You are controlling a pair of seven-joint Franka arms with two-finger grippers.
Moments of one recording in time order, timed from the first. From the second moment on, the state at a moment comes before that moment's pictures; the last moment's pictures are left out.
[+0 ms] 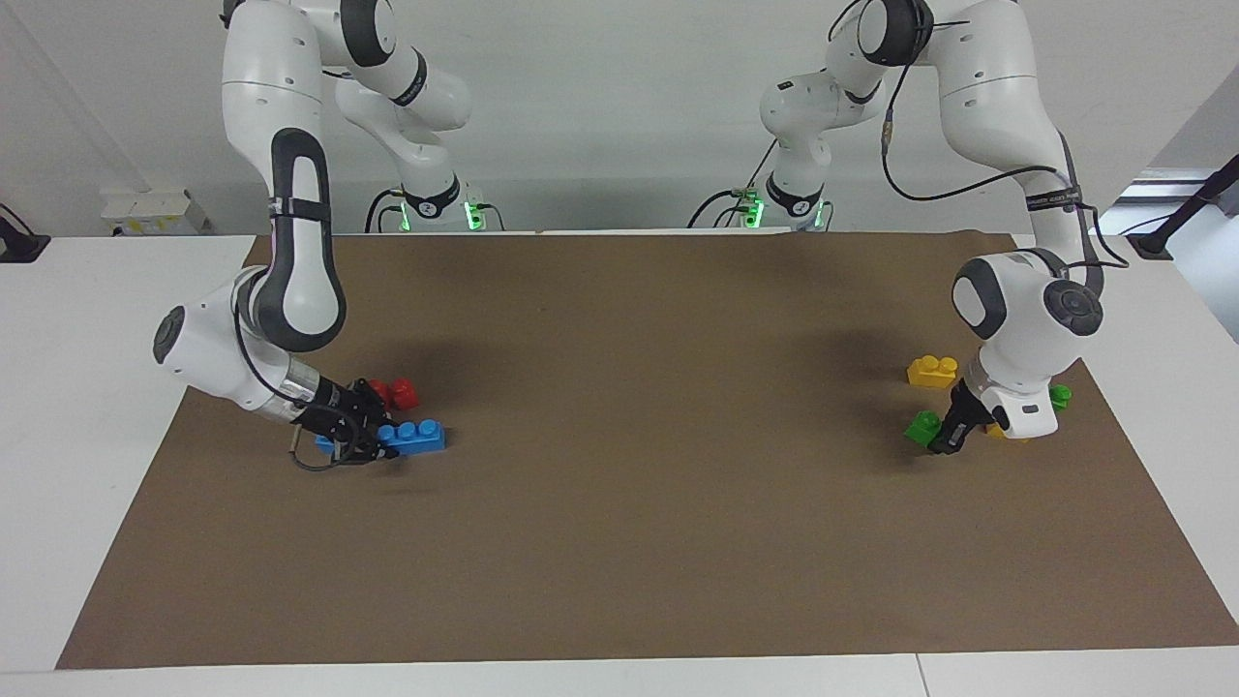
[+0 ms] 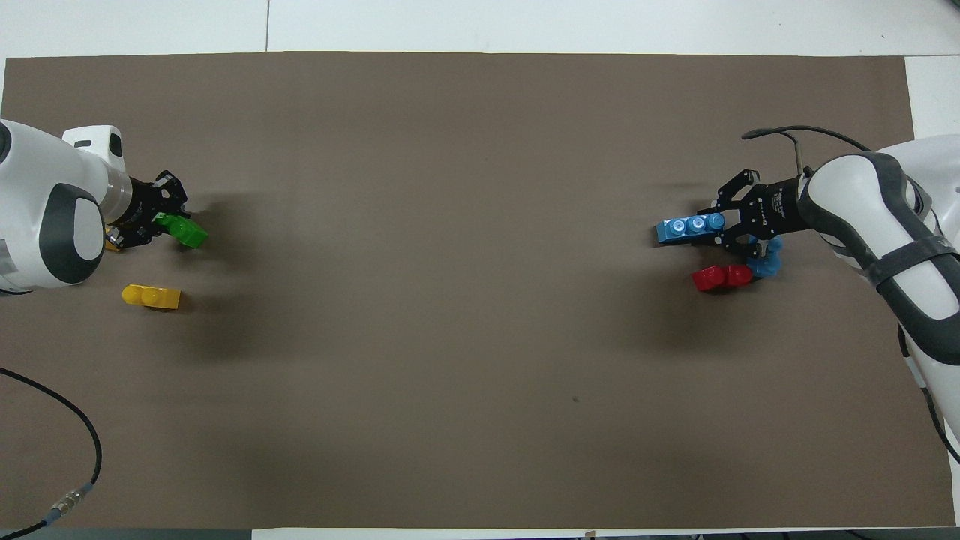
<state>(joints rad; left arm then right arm) 0.18 0.42 -0.12 -1.82 0.05 2.26 -0.75 -0.09 0.43 -0.04 -1.86 0.63 2.12 1.02</state>
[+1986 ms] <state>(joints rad) -0.01 0.06 -0.14 -1.81 0.04 1.92 -1.52 0.42 0.29 -0.02 -1.86 0.64 2.30 1.61</state>
